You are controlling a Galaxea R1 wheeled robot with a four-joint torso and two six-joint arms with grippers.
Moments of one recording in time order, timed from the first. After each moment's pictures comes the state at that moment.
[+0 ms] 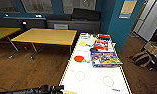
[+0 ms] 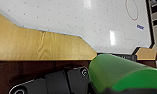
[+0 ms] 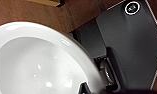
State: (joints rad) left arm 0.57 2.29 -1.21 0.50 0.64 -0.91; right arm -1.29 2.48 -1.84 -0.19 0.05 0.56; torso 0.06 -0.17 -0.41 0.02
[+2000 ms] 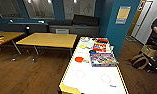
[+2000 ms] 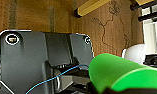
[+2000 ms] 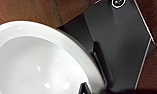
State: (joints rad) left arm 1.30 2.36 -1.64 0.91 0.02 -0.89; right arm -1.40 2.63 -2.09 -0.22 0.06 0.56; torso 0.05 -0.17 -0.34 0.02
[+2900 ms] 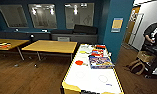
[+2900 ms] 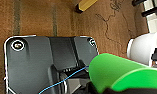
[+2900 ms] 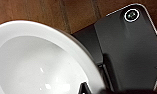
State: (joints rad) left arm 1.36 2.43 -1.75 0.92 0.02 -0.86; right arm -1.41 2.70 -2.16 -0.24 0.07 0.56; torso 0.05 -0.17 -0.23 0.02
